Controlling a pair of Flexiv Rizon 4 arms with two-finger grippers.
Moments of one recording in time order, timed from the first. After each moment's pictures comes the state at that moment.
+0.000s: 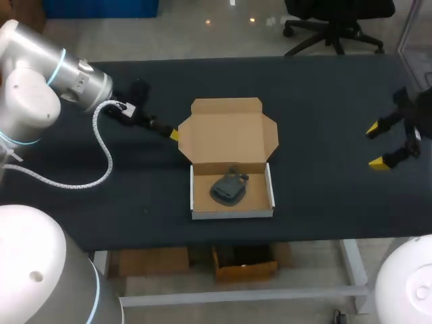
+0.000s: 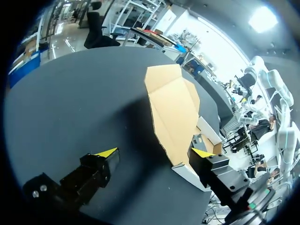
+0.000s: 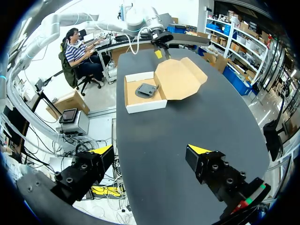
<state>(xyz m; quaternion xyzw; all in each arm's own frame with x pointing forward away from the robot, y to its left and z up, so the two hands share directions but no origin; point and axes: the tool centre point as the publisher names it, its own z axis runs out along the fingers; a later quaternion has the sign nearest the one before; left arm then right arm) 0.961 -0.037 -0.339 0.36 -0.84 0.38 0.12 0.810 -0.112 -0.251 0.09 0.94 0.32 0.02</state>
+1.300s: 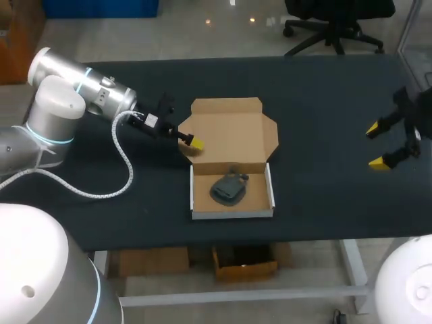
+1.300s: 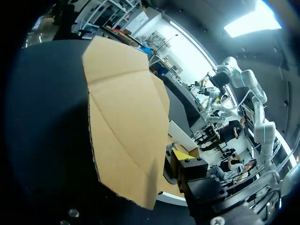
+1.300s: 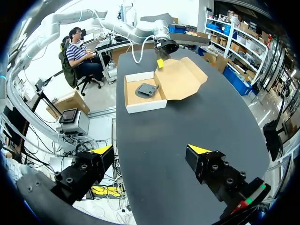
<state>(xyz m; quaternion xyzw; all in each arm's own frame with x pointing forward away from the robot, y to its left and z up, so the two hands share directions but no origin) 0.936 -0.114 -0.355 0.27 -0.81 0.45 0.26 0.810 -0.112 -0.251 0.09 0.94 0.32 0.02</state>
